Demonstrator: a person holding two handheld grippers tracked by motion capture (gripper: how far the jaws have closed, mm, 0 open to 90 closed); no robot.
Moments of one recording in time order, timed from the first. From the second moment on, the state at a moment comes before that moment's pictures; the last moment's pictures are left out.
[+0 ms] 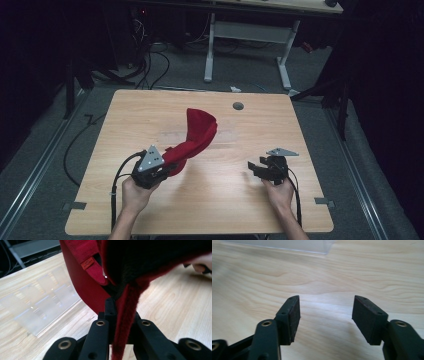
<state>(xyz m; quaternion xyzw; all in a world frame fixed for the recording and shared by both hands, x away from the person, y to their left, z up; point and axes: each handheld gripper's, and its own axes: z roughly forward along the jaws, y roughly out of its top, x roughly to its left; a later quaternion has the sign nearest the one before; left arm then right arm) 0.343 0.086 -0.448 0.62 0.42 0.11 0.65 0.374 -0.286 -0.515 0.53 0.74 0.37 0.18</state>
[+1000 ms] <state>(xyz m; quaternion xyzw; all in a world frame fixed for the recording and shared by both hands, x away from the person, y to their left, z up) 0.382 0.120 -0.417 0.53 0.48 0.11 0.69 0.377 -0.274 -0.531 0.51 0.76 0.32 0.23</state>
